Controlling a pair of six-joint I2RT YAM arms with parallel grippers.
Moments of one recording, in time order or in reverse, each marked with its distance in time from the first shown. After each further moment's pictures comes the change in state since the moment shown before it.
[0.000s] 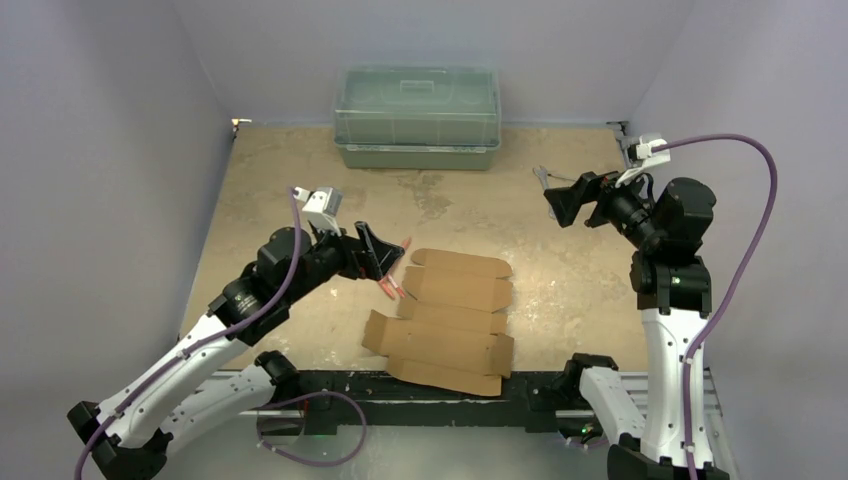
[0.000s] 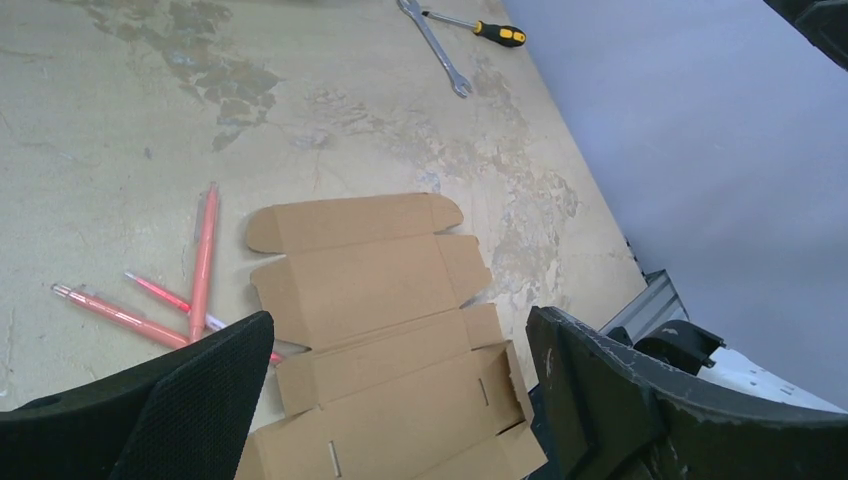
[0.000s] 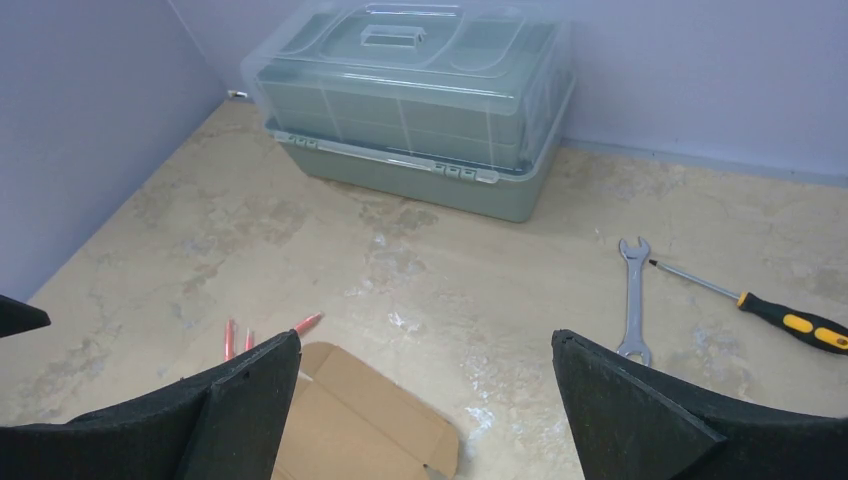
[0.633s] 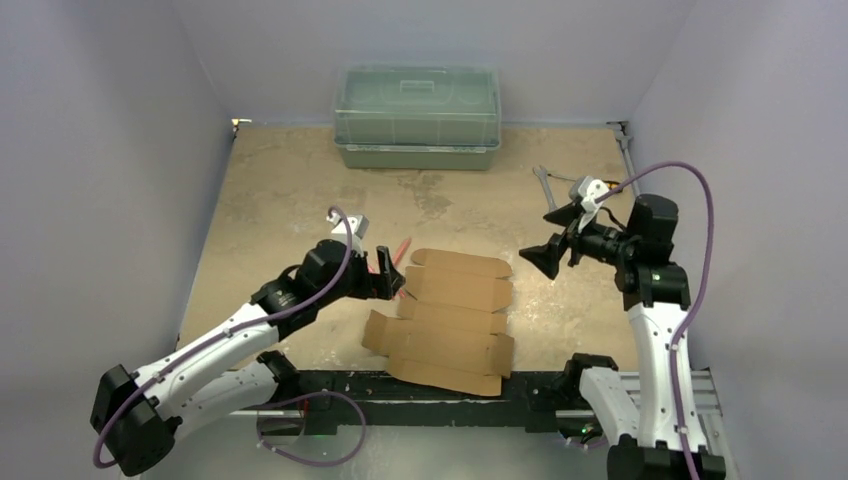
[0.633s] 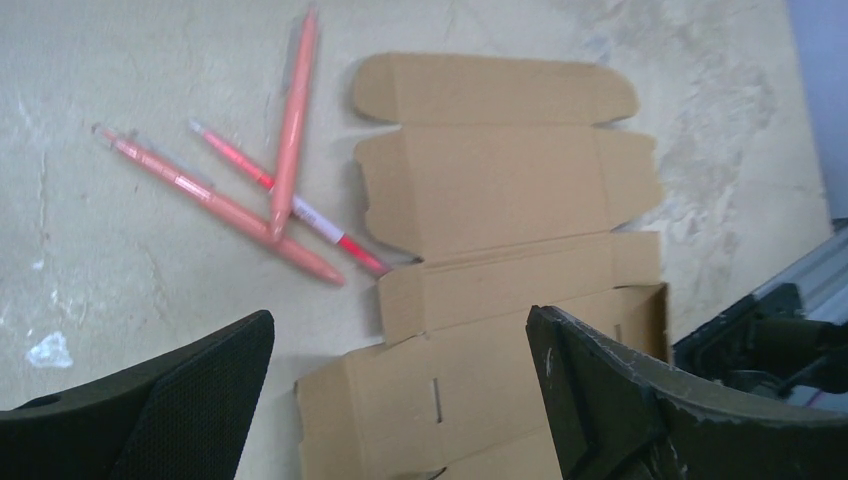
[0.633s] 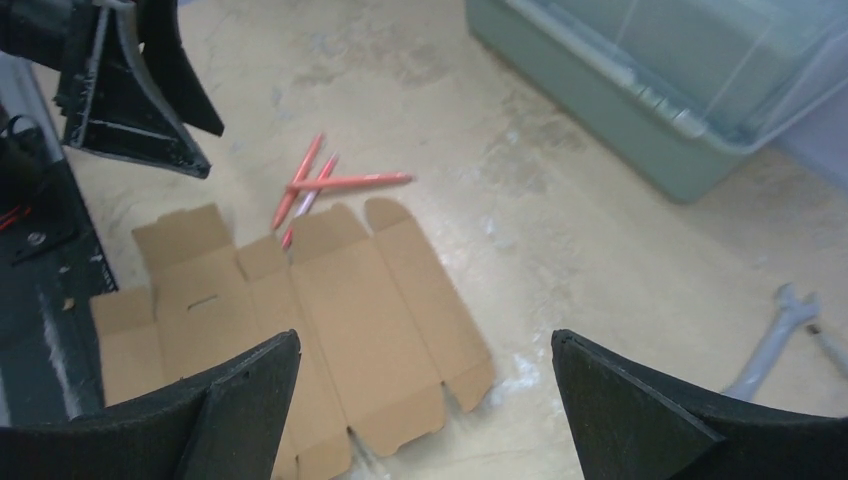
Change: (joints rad) left arm 0.000 0.129 -0.182 0.029 -0.034 0.010; right arm 0.000 -0.009 -0.162 -0.123 -0.412 -0.498
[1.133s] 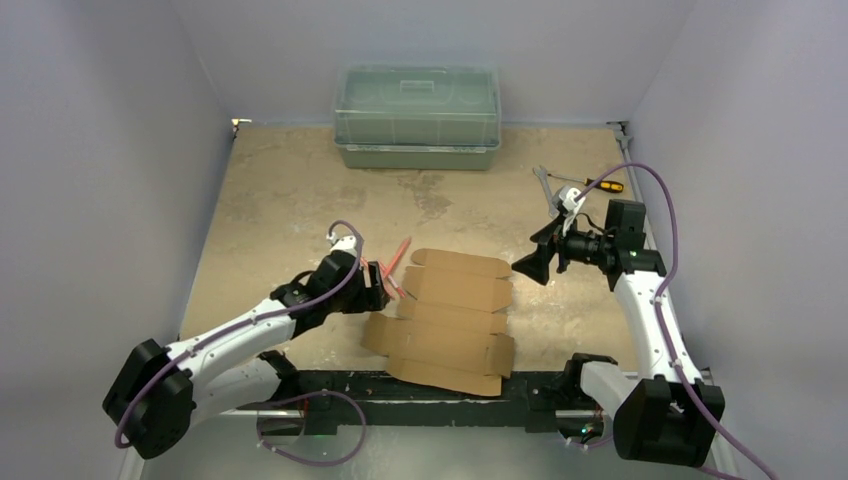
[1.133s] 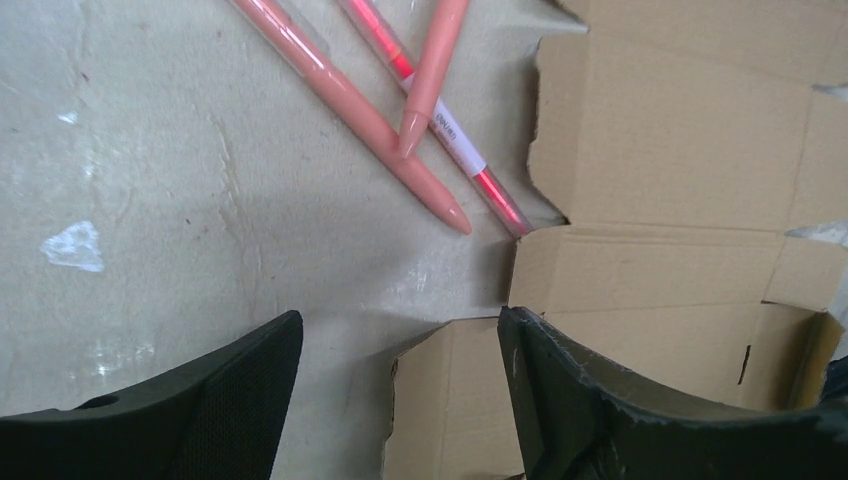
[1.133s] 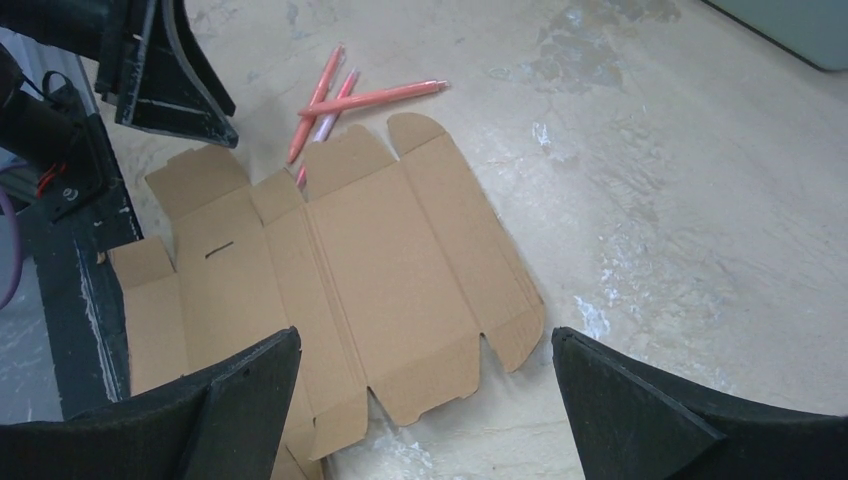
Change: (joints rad) left arm 0.050 0.123 -0.171 0.031 -0.046 -0.109; right arm 0.000 0.207 -0.201 0.049 -0.071 -0.092
